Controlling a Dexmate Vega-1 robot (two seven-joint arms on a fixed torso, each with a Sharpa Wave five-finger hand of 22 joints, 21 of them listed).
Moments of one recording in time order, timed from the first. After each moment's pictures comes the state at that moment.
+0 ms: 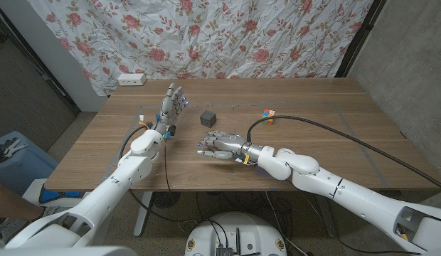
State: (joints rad) left arm 0.84 0.51 0.37 -1.30 -0.65 -0.29 -0.03; left_hand 0.00 0.01 0.12 0.10 0.37 0.01 -0.21 0.19 0.19 -0.02 -0.15 0.20 0.19 0.03 -0.03 0.18 0.18 0.08 0.04 0.20 0.18; right arm -0.74 -0.63 -0.90 -1.69 -0.76 0.20 -0.02; right_hand -0.01 0.06 0.17 0.17 0.24 0.22 -0.09 0.19 0.18 0.20 -0.10 0.19 0.19 -0.09 -0.03 0.23 0.26 -0.01 0.00 0.19 0.16
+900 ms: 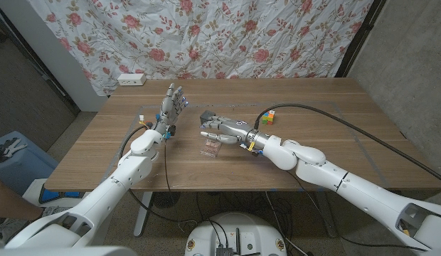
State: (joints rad) left arm 0.84 0.51 0.37 -1.30 -0.65 -0.29 -0.03; left_hand 0.00 0.01 0.12 0.10 0.37 0.01 -0.21 0.19 0.19 -0.02 -0.15 0.20 0.19 0.03 -0.03 0.18 0.18 0.08 0.04 0.20 0.18; right arm -0.74 -0.64 -0.81 -1.71 -0.63 0.24 -0.05; right_hand 0.01 0.07 0.18 0.16 0.24 0.22 -0.09 0.19 0.18 0.20 -0.09 0.19 0.19 -0.07 -0.03 0.24 0.26 0.05 -0.01 0.21 0.17
